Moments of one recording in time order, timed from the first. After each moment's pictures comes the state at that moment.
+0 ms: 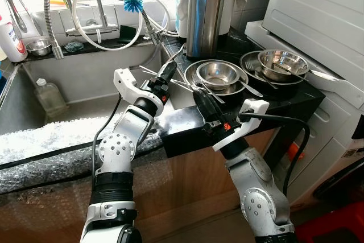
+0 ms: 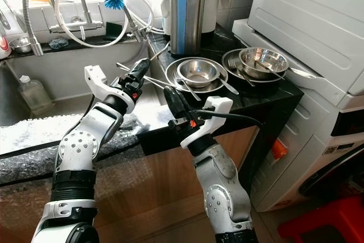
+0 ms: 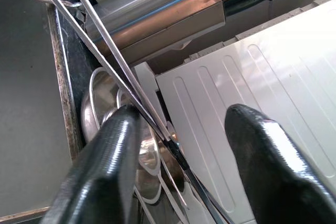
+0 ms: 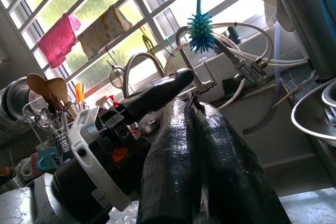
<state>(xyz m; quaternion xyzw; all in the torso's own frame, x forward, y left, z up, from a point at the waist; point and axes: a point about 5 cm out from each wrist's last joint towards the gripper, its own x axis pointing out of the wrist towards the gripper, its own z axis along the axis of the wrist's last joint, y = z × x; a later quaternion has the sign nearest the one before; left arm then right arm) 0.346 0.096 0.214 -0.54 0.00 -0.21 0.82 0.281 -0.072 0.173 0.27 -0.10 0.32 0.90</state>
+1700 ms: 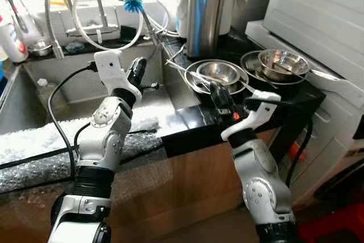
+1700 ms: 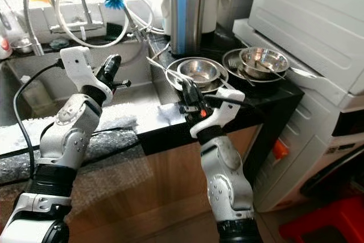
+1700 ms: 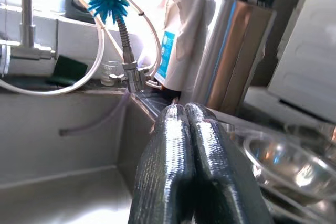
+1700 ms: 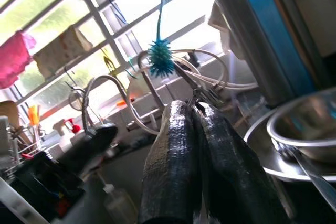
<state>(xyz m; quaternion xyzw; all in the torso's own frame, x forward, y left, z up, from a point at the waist) 0.353 0.131 0.226 -0.11 -0.13 -0.11 0.98 0.300 -0.086 0.190 0.26 -0.12 0.23 0.93</state>
